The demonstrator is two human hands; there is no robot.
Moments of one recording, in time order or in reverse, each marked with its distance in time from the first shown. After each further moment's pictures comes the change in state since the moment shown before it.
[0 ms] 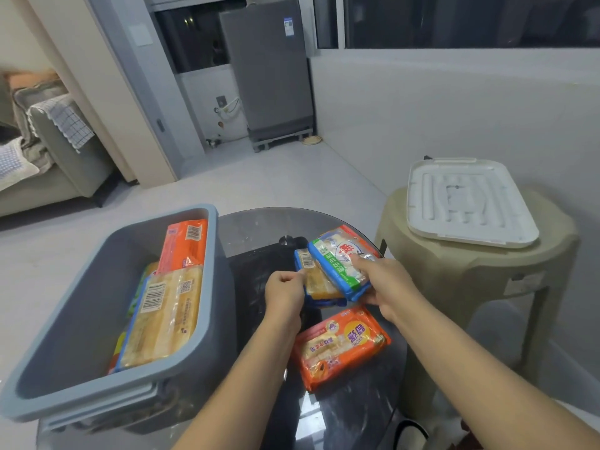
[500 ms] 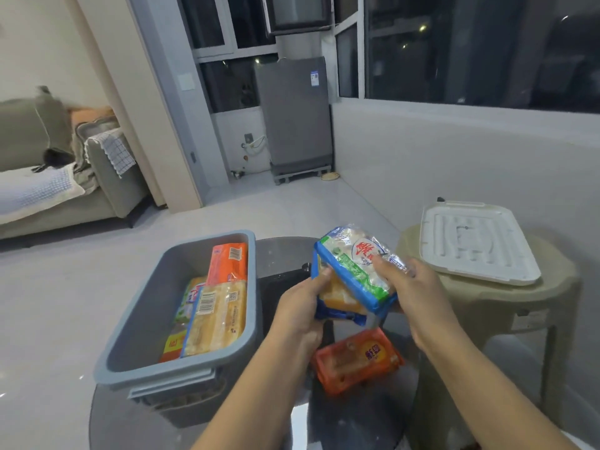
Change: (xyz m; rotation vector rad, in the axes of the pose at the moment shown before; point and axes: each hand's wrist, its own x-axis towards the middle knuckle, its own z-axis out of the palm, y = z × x) left_hand -0.080 0.057 -0.037 -0.331 -0.403 0.027; right_hand -0.097 -0.047 0.005 -0.117 0.007 -0.445
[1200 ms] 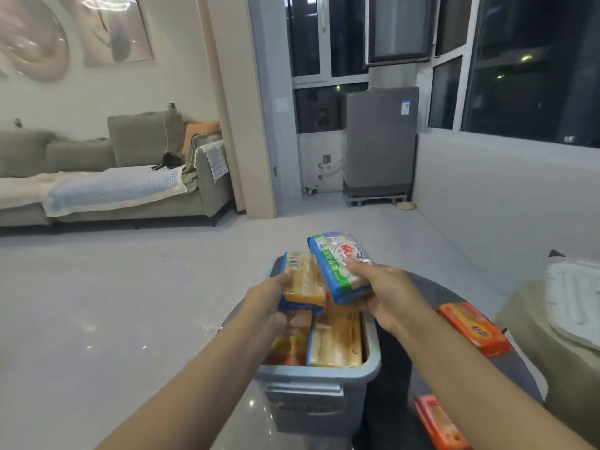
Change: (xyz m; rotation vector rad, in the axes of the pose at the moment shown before) left_hand -0.024 0.125 -0.152 -0.154 0.495 -0.009; right_hand -0.009 -0.051 0.186 0.240 -0.463 0.281
